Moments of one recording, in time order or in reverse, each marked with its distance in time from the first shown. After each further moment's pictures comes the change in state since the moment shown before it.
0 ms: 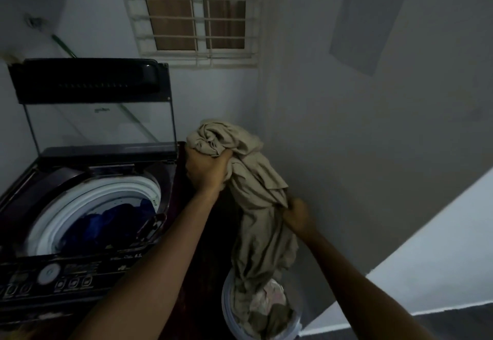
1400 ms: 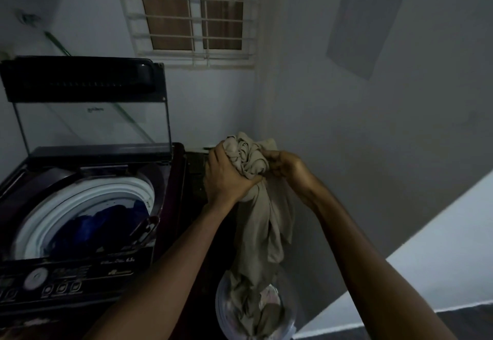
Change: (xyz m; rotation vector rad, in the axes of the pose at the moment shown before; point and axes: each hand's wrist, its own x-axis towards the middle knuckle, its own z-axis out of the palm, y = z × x) left_hand -0.034 -0.005 0.023 0.408 -0.186 0.380; right_hand 0.016 -0.131 -0.066 0.493 -0.330 -0.025
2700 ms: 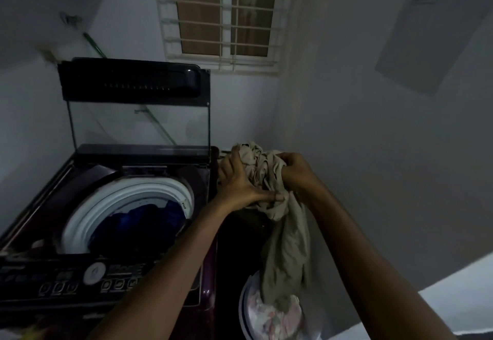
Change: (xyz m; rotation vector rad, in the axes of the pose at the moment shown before) left_hand 0.033 -0.074 -0.084 -0.130 -0.447 -0.057; right_hand 0.062 -0.010 0.105 -0.399 0.258 0.031
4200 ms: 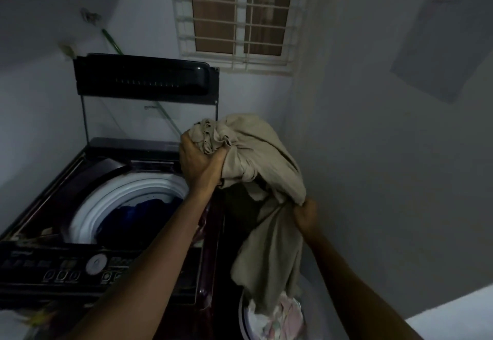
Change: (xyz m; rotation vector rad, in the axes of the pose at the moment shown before) left_hand 0.010 -0.003 -0.049 -0.325 0.728 -0.070; right_hand -0.002 0.137 0.025 0.027 0.273 -0.013
